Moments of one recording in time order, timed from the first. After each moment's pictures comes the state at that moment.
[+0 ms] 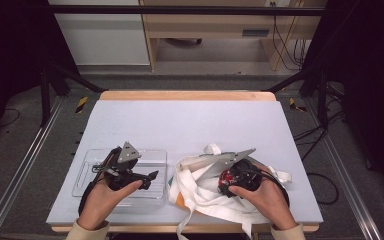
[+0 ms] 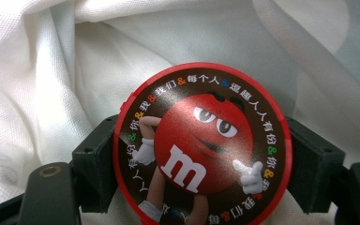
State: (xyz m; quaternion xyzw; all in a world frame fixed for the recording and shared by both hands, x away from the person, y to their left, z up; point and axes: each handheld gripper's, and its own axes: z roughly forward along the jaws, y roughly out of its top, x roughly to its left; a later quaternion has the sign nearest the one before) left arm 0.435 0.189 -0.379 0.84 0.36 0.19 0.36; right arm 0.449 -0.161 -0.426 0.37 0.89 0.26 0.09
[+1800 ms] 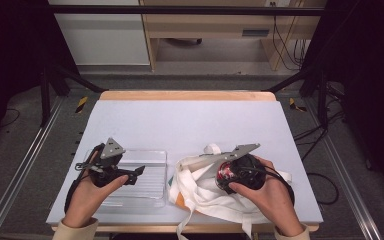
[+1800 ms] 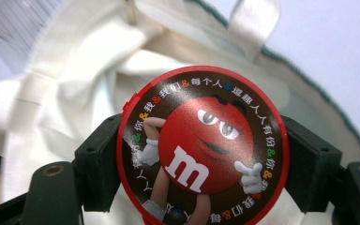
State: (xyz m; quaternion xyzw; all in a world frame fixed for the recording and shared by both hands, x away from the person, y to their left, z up) left arm 0.436 0.226 -0.368 0.82 0.39 0.21 0.36; right arm 0.428 -0.150 -0.366 0.34 0.89 0.29 0.15
